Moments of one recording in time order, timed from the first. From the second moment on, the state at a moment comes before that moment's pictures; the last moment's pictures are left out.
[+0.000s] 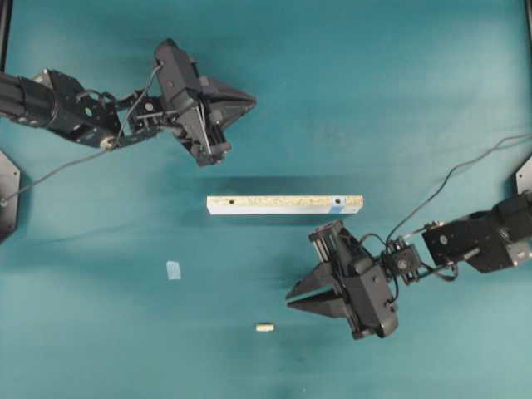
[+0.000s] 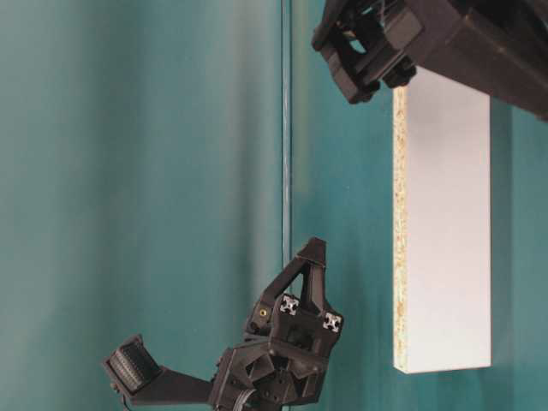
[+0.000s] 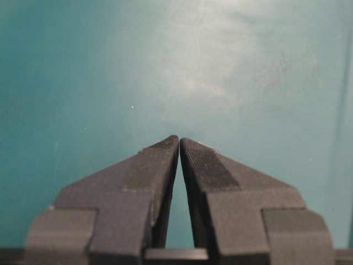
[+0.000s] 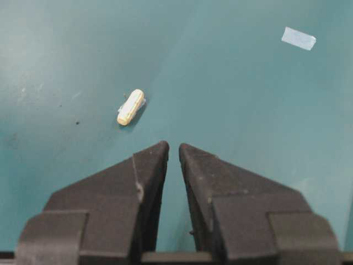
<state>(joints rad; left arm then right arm) 0.28 0.27 0.83 -0.11 -0.78 0.00 0.28 0.27 0.83 -0.11 -0.78 0.00</state>
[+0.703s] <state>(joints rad) 0.18 -0.02 0.78 -0.06 -0.23 0.02 0.28 0.03 0.66 -0.11 -0.06 0.11</state>
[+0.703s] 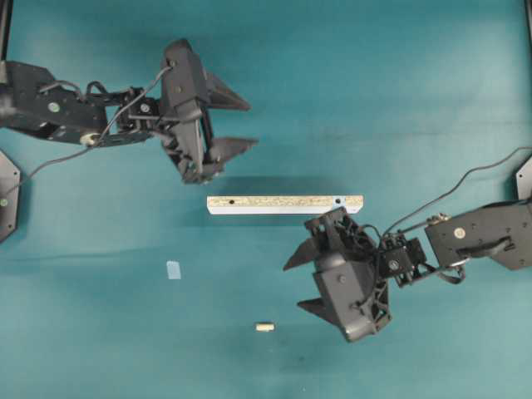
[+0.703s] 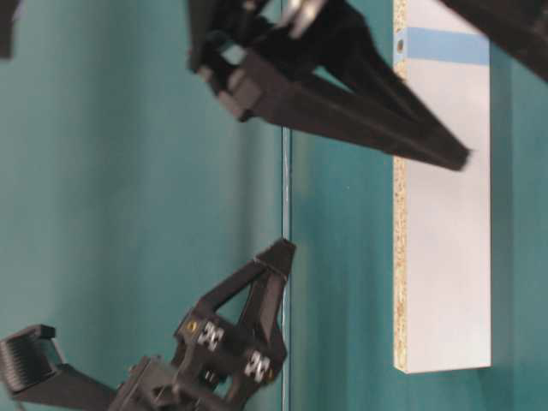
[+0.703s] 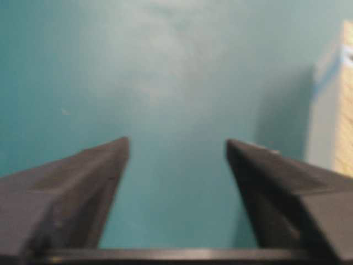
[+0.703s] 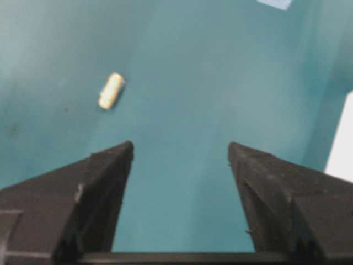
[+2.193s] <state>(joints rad) 0.00 0.10 0.79 -0.06 -0.21 0.00 0.35 0.35 0.06 -0.11 0.71 0.42</state>
